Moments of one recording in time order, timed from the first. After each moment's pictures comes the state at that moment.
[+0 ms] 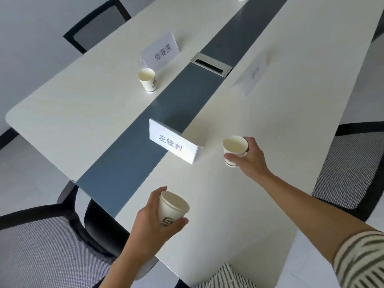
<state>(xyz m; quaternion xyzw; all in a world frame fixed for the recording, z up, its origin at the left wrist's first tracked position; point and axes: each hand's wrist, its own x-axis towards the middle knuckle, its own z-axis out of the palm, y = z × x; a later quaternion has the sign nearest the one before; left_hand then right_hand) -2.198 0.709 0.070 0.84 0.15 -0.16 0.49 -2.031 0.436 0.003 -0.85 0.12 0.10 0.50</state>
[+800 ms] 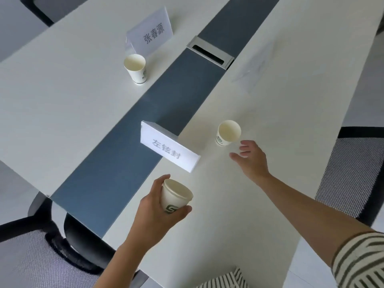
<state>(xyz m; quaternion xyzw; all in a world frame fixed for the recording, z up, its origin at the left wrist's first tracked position) -2.114 0.723 0.037 0.83 0.12 -0.18 0.51 -1.988 0.444 -0.031 -0.88 0.20 0.11 0.43</state>
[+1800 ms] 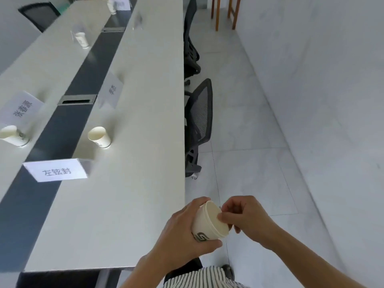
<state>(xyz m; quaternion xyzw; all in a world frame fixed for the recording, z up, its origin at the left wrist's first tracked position) -2.382 0.453 0.113 0.80 -0.35 -0.29 0.39 -2.469 0.270 0.120 -0.72 0.28 0.09 0.64</state>
